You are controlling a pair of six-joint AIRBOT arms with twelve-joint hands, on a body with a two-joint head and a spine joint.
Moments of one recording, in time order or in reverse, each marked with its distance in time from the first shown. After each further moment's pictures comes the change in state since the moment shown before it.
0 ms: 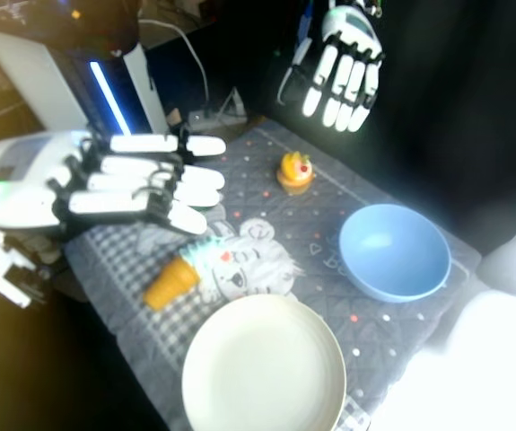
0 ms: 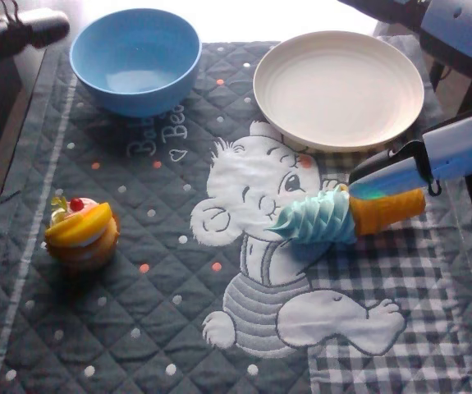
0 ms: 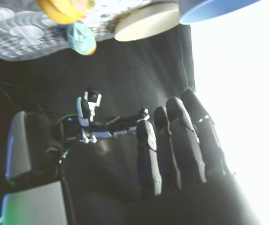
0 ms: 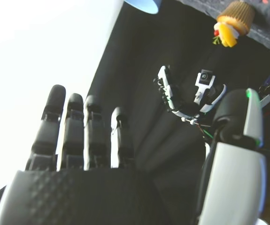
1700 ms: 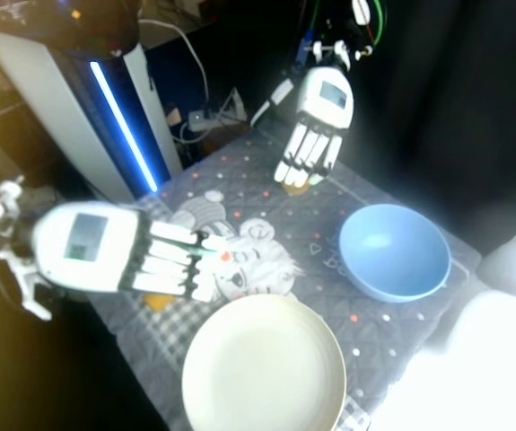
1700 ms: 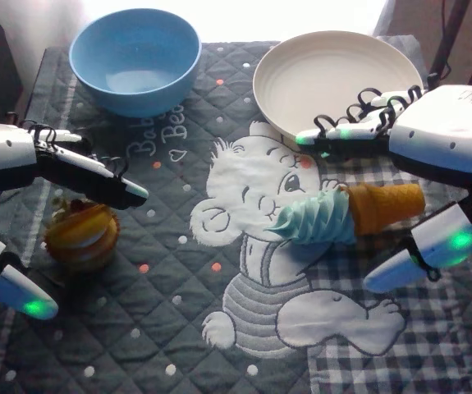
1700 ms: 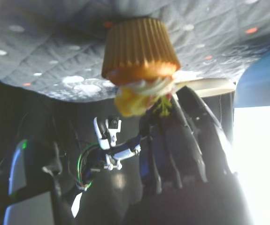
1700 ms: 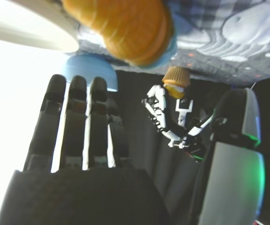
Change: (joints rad) left arm -0.100 -0.194 0.104 0.450 0.300 -0.319; right arm -0.129 -0.119 0.094 -0.126 -0.239 0.255
